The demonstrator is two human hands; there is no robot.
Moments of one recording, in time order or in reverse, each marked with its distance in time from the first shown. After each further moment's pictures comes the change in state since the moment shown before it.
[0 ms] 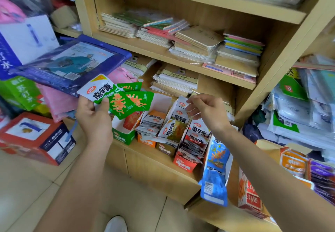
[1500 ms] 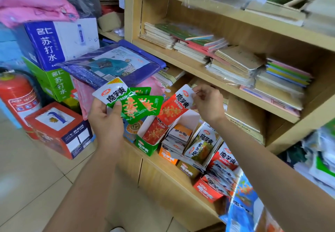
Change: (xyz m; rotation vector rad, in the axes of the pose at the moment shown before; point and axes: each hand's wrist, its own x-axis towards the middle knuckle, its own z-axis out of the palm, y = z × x) left_hand 0.037 0.001 -0.036 0.080 0.183 0.023; right_hand 0.096 -0.024 0.097 -0.264 -0.030 -0.254
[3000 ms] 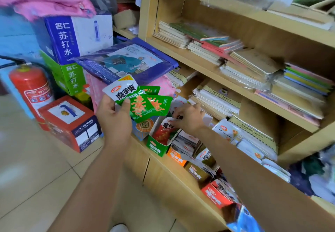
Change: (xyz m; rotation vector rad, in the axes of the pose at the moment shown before) left_hand 0.003 0.002 -0.006 0.049 0.037 -0.008; right_hand -0.007 0.026 0.084 -0.517 -0.355 -0.083
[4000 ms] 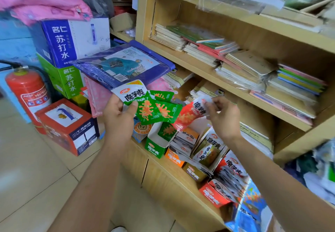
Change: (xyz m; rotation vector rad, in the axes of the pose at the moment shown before) left_hand -0.001 0.003 -0.001 -0.047 -0.258 -0.059; right_hand -0.044 0.035 -0.066 0.454 0.484 0.025
